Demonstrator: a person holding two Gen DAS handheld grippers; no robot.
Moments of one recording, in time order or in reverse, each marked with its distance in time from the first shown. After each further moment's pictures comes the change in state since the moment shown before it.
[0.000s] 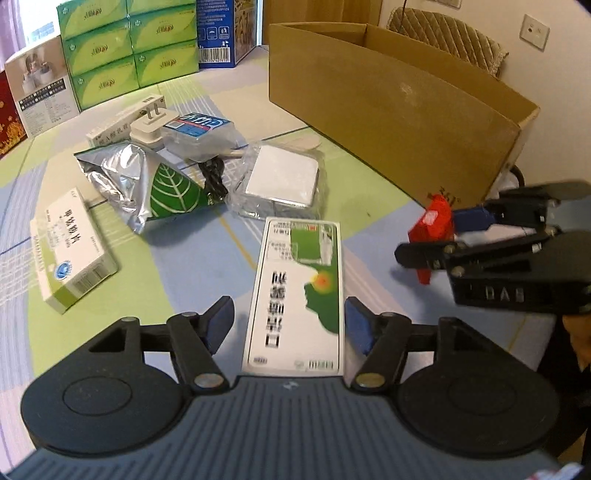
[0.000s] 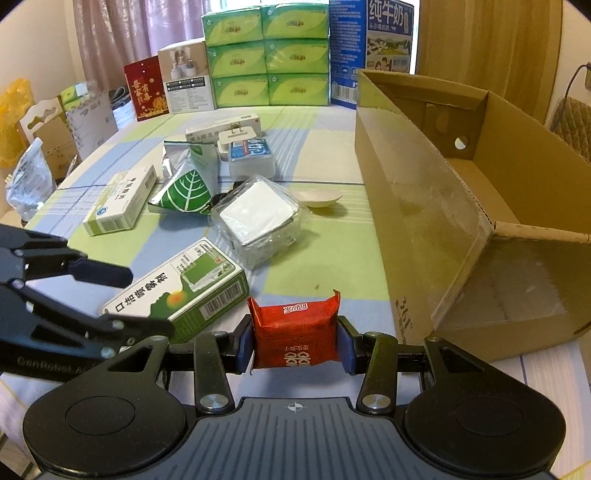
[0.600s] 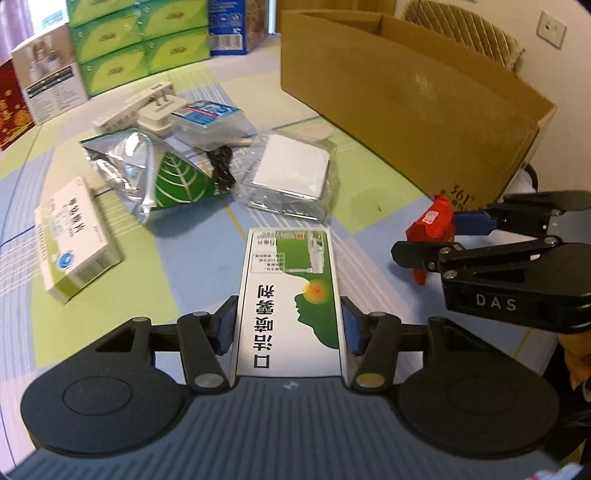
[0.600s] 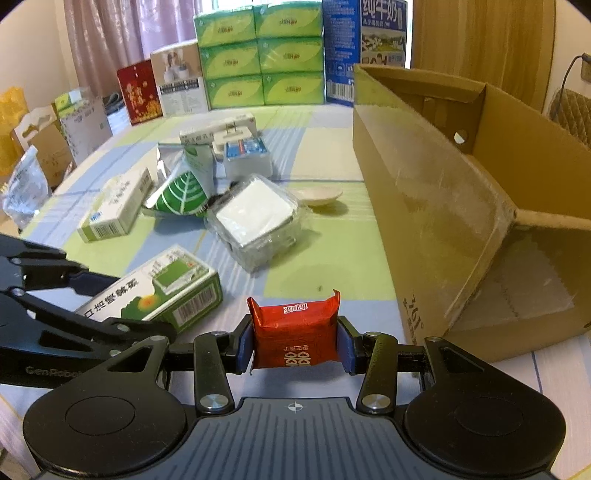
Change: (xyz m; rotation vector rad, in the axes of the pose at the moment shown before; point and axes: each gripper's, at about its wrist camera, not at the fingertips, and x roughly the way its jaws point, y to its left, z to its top) left arm 0.000 -0.005 0.002 -0.033 0.037 0.052; right arm 0.007 -0.001 -0.001 0.036 -0.017 0.010
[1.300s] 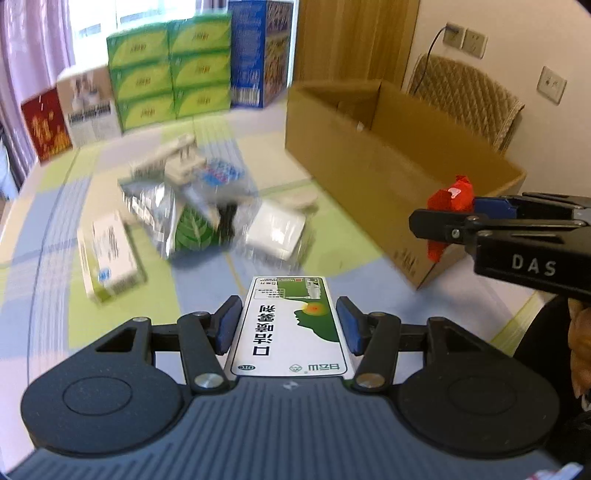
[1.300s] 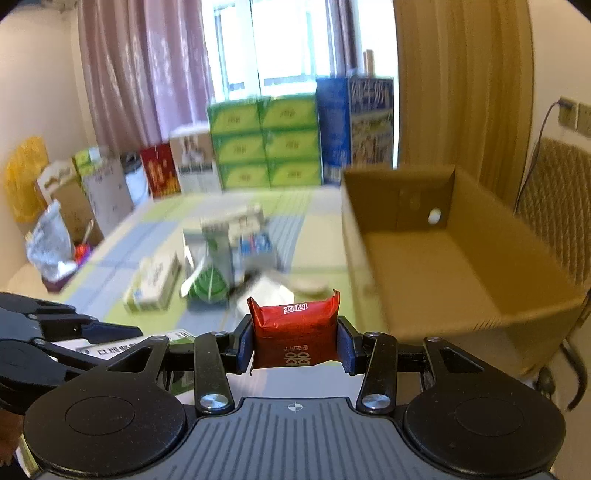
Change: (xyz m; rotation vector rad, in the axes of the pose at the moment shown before) left arm -0.086 -0.041 0.024 -0.087 -0.131 0.044; right arm -0.108 -0.012 0.041 0.008 -0.202 0.037
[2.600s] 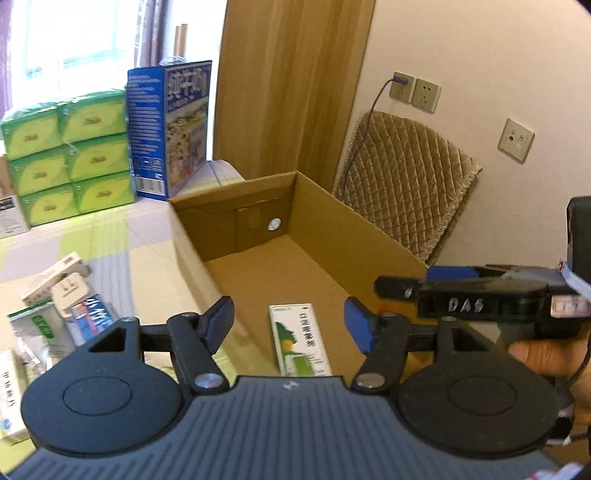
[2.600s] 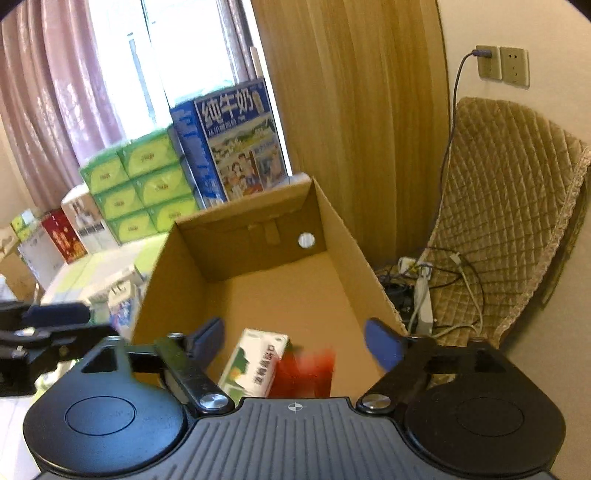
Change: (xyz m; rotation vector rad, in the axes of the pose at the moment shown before) left arm 0.056 -0.099 0.133 0.026 -0.144 -0.146; right arm 0.026 -0.192 0.059 0.218 0.010 -0.095
